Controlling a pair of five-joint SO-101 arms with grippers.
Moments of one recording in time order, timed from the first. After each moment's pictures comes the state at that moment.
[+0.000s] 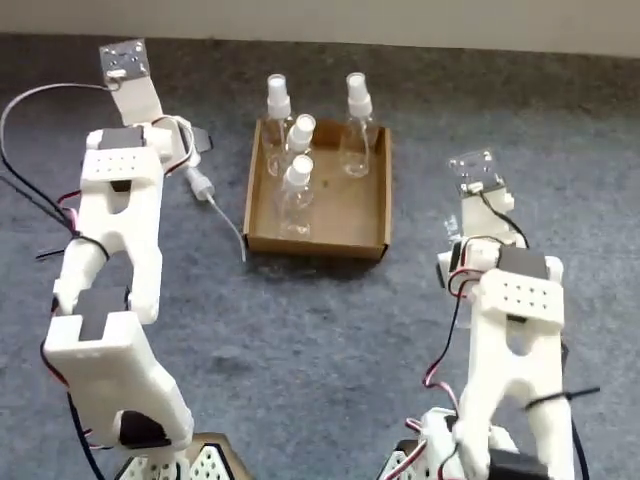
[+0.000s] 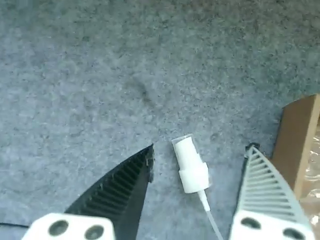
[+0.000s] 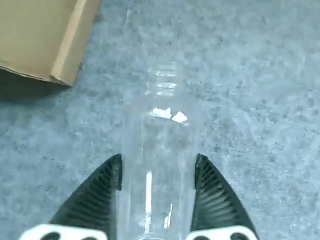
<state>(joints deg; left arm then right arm) -12.0 18.3 -4.0 49.3 14.9 7.0 -28.0 43.6 56.0 28.1</state>
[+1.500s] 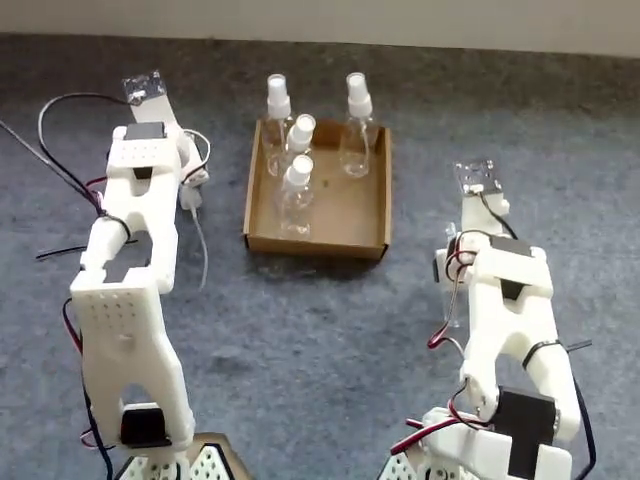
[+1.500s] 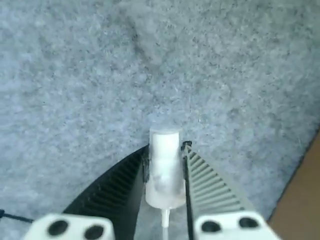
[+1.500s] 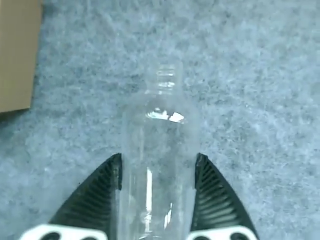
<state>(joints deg) -10.5 38.5 -22.4 62.9 21.7 8.4 -11.8 43.6 44.4 22.3</state>
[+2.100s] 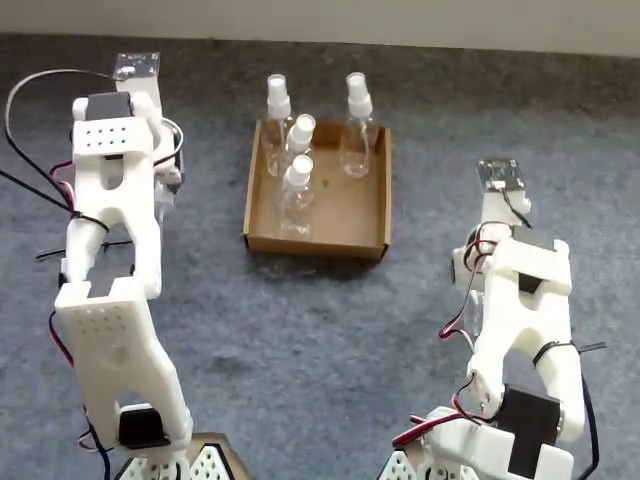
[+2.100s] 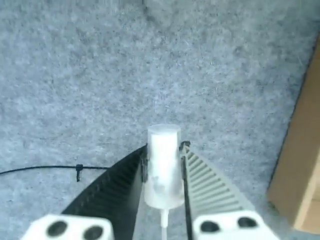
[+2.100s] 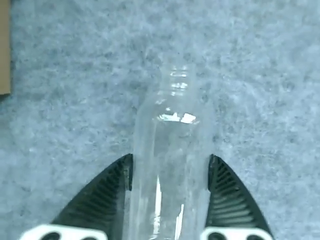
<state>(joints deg) -13.6 32.7 -33.0 86.3 4.5 12.5 -11.7 37.8 53.7 22.5</state>
